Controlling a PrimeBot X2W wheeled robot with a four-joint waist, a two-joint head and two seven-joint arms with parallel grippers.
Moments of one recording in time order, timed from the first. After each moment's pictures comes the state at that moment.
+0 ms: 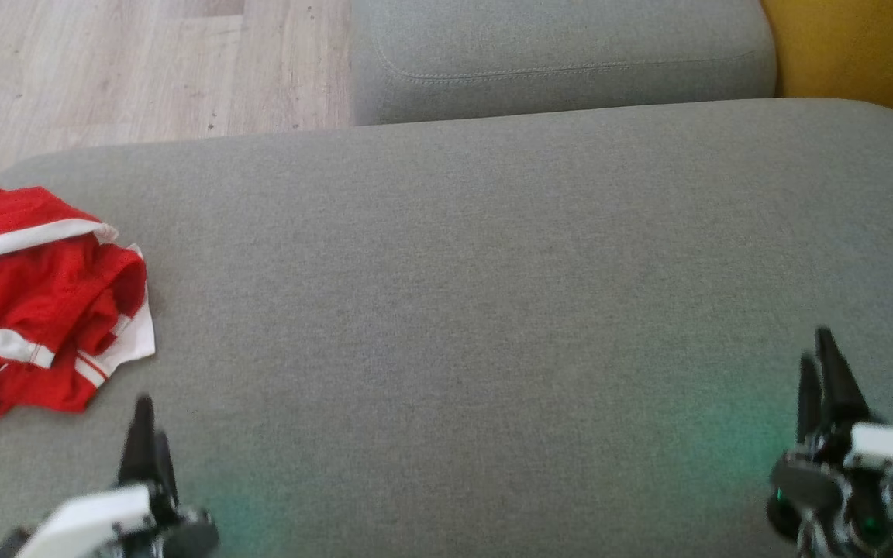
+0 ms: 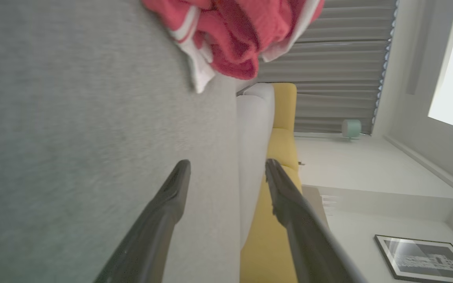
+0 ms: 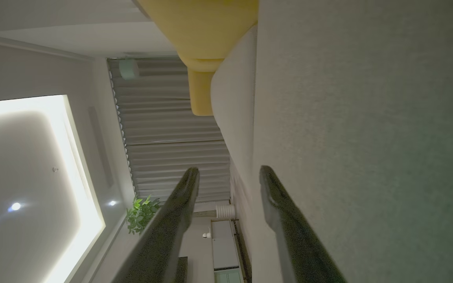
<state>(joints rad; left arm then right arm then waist) -0.03 0.04 0.07 0.33 -1.60 -0.12 0.11 -0.07 -0.04 -0.13 0.34 1.60 0.13 0.11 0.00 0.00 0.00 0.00</state>
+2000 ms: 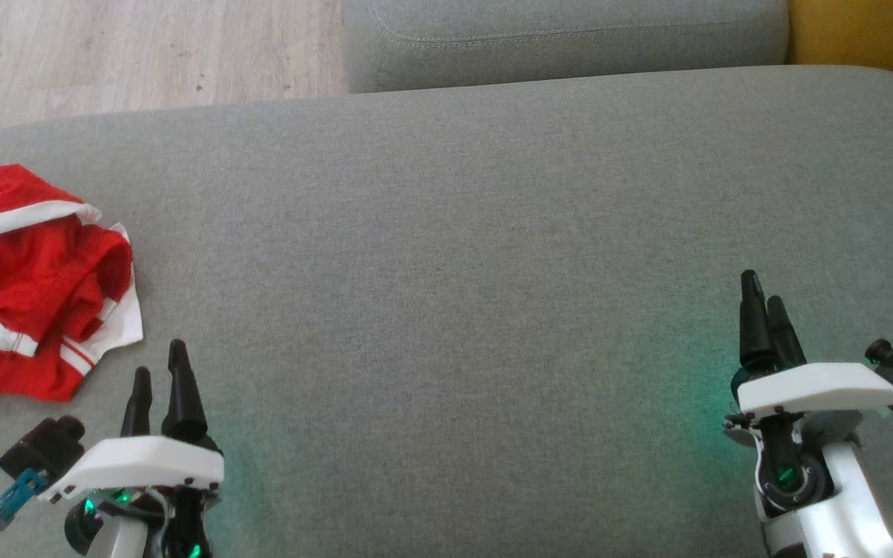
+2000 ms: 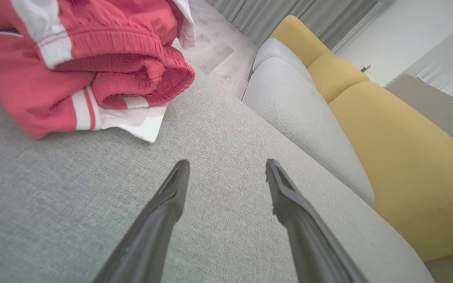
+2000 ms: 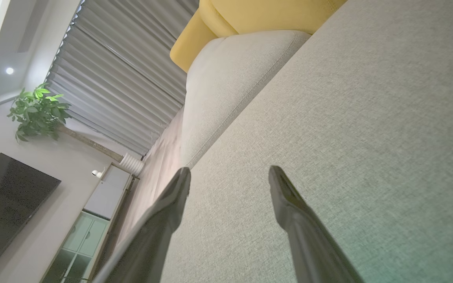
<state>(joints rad) -0.13 0.12 -0.06 0.38 -0.85 -0.07 -0.06 -0.22 -0.05 -0.01 0.47 0.88 0.13 -0.06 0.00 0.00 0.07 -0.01</state>
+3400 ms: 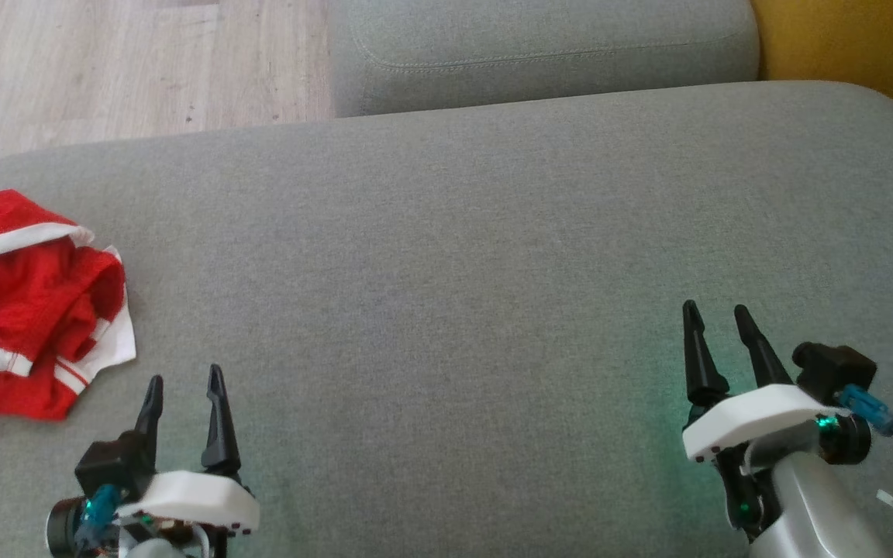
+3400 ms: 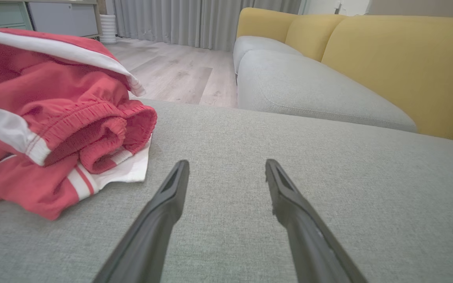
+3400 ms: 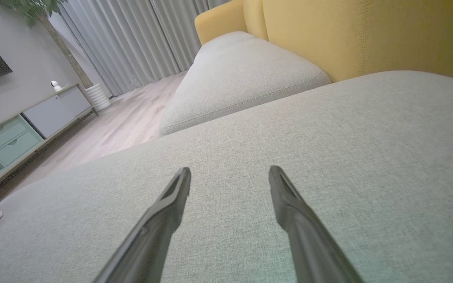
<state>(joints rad) -0.07 0.12 -0.12 0.39 -0.35 0.03 -0.18 -0.21 -0.05 0.05 0.55 0.34 0.13 -0.18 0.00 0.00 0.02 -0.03</state>
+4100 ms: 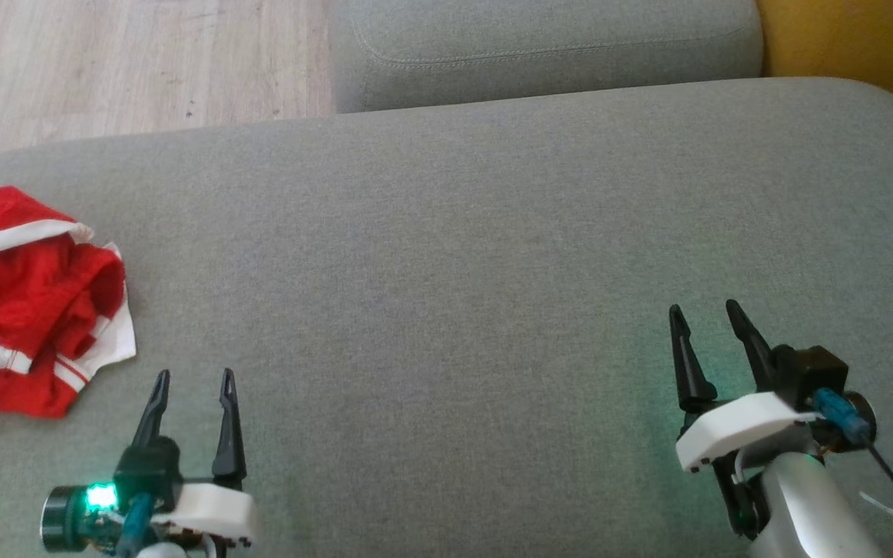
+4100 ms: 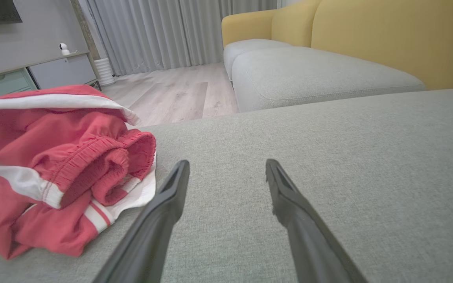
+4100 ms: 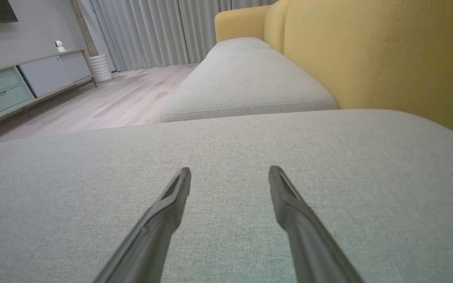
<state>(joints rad) -0.07 0.12 -0.11 0.41 -0.10 0.04 -0.24 -0.21 -0.05 0.05 0.56 0.11 0.13 -0.23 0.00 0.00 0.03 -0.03</state>
